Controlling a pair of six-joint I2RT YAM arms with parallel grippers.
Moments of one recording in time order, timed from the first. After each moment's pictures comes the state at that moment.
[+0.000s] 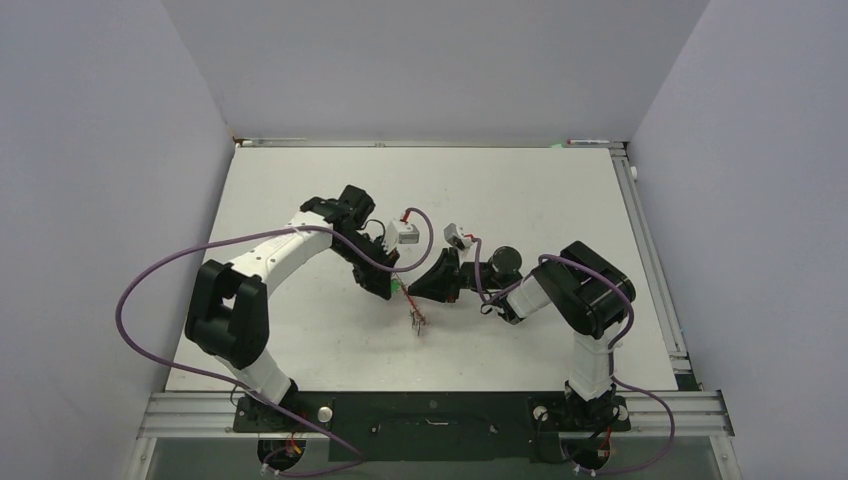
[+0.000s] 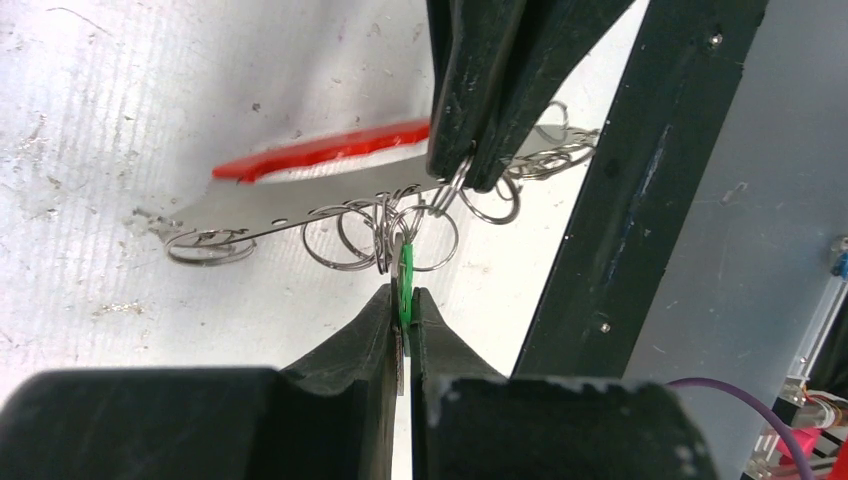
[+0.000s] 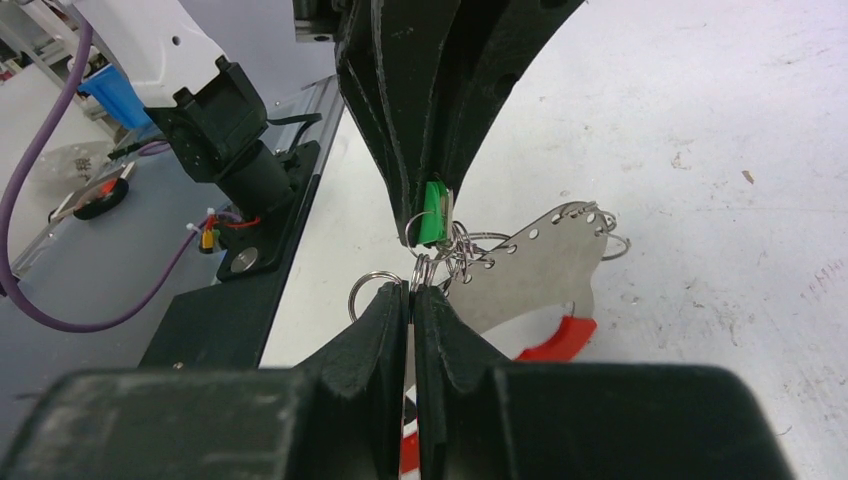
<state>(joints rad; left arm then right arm) -0.46 1.66 1.26 -1.01 0.71 0.55 0.60 1.91 0.58 1.49 -1.00 0.51</state>
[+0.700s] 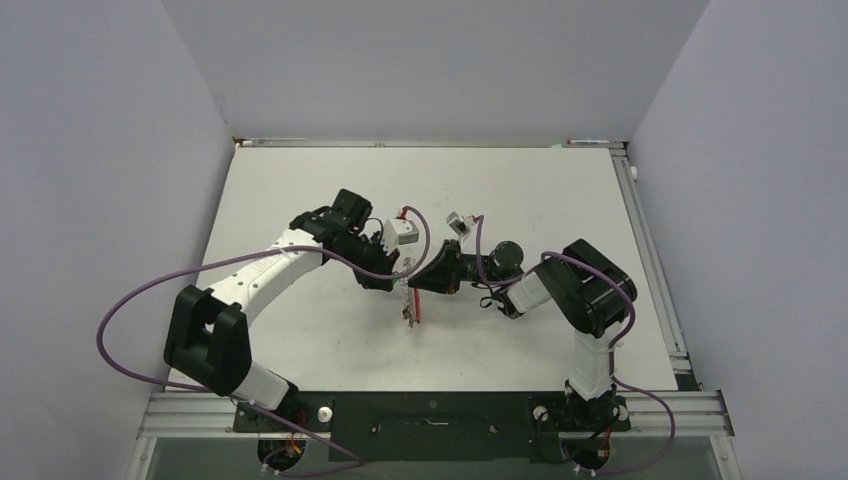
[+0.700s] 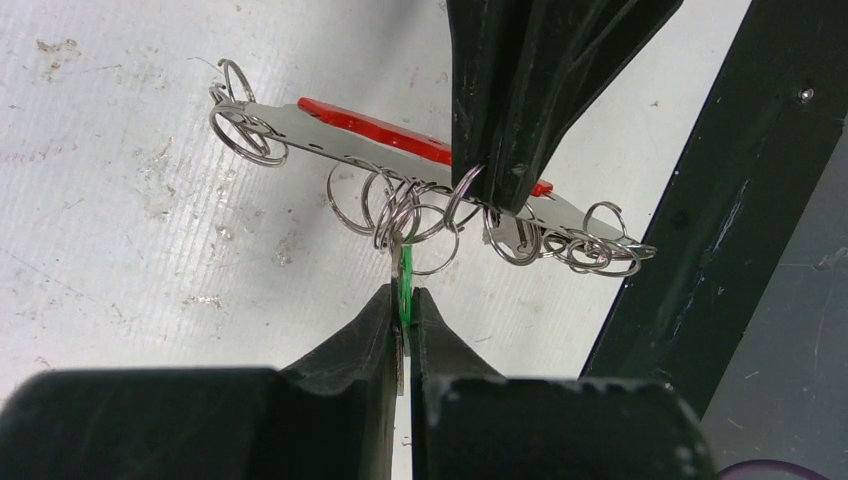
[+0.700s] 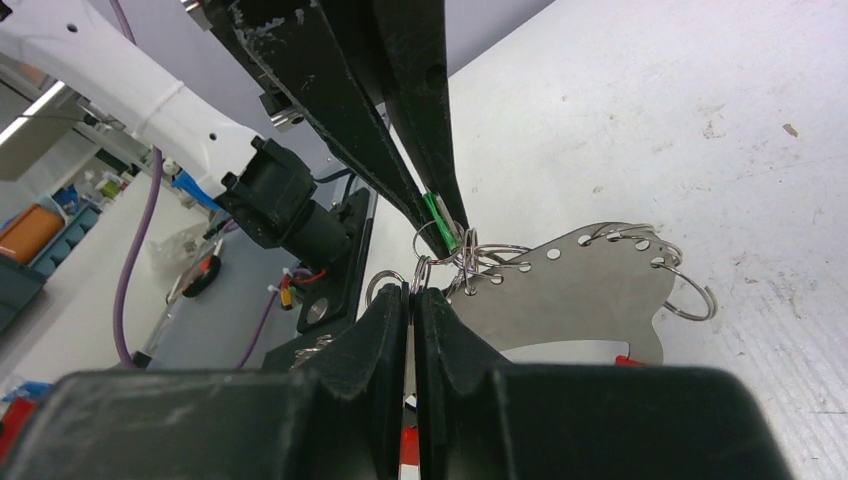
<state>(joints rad) -0.50 1.51 1.14 -0.78 0.59 0.44 0.58 1.91 0.62 1.49 -0.97 0.80</state>
